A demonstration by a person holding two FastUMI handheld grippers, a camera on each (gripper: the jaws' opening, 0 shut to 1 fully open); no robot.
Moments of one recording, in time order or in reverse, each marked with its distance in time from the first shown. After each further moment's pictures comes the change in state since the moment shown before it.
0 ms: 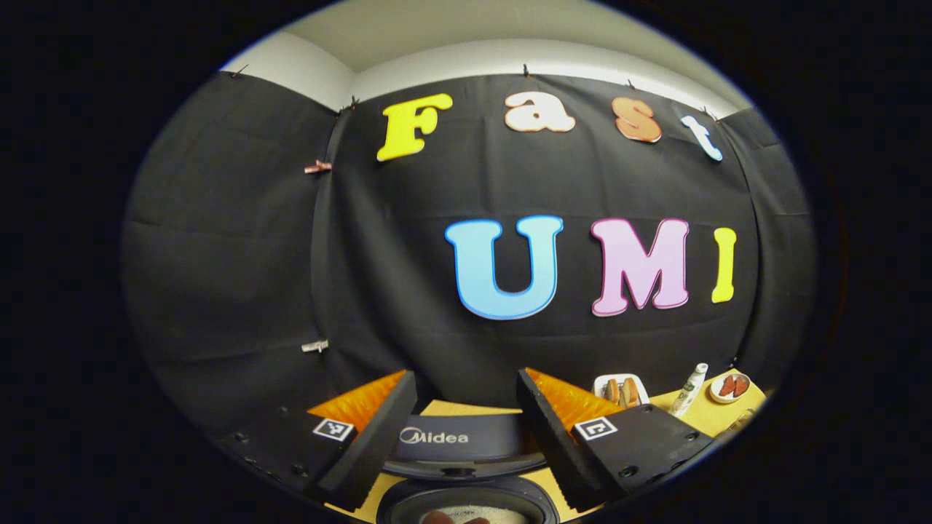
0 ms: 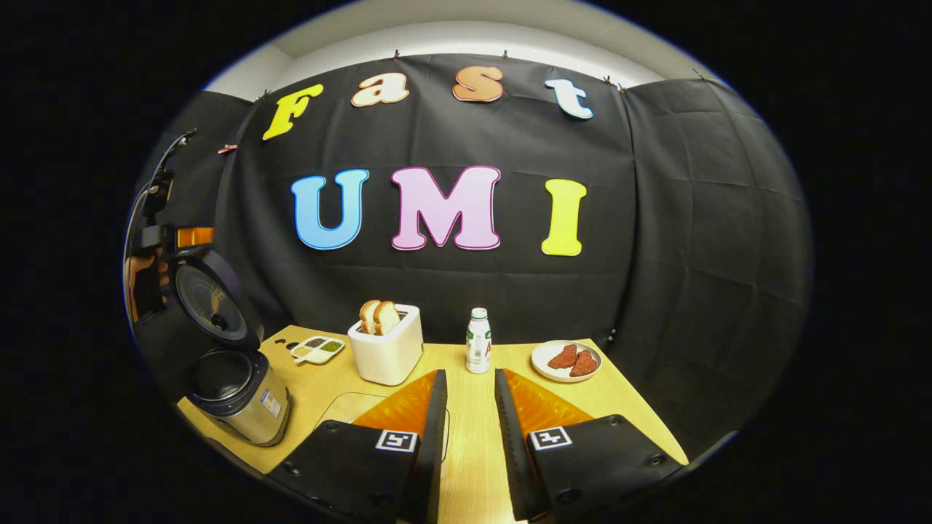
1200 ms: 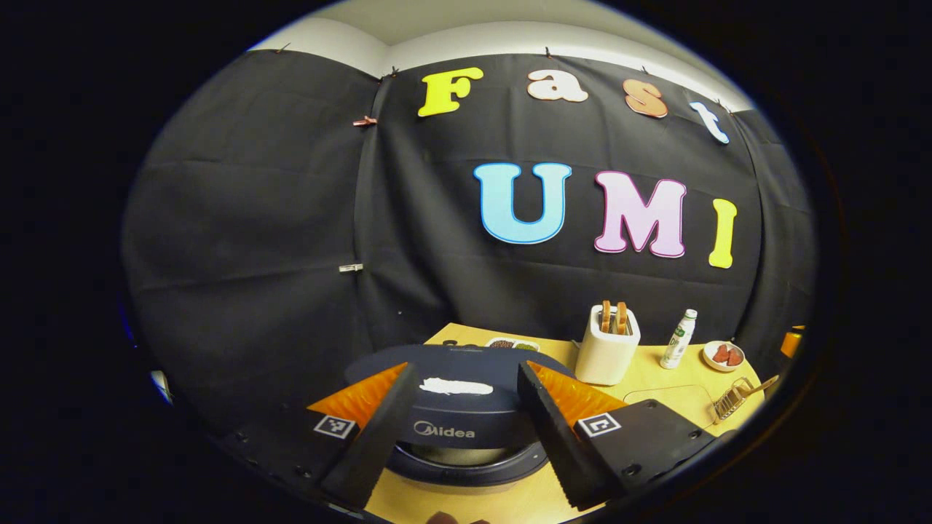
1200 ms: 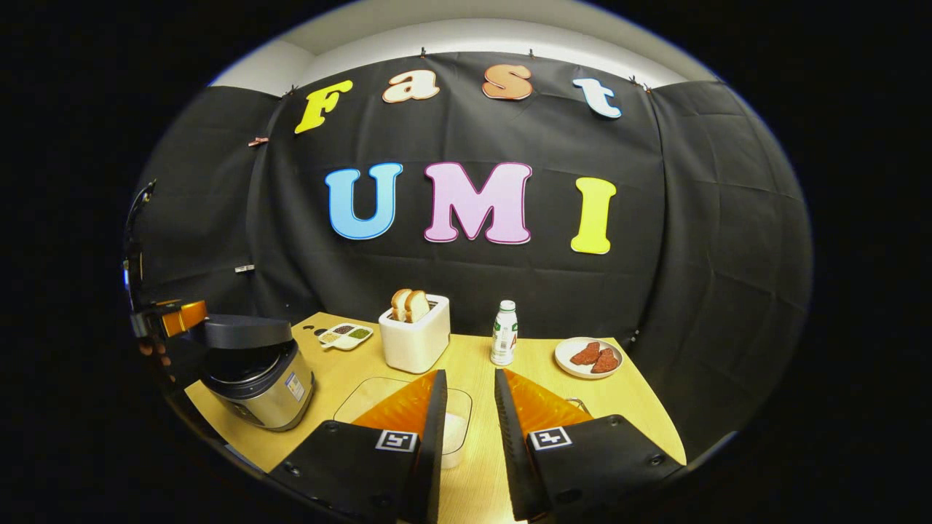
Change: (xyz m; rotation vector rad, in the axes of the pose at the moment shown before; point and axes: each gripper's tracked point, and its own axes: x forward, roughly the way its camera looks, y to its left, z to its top) left arm -0.167 -0.013 -0.147 -0.078 0.132 0.101; right arm -0.024 0.021 -0.016 -0.038 0.033 0.129
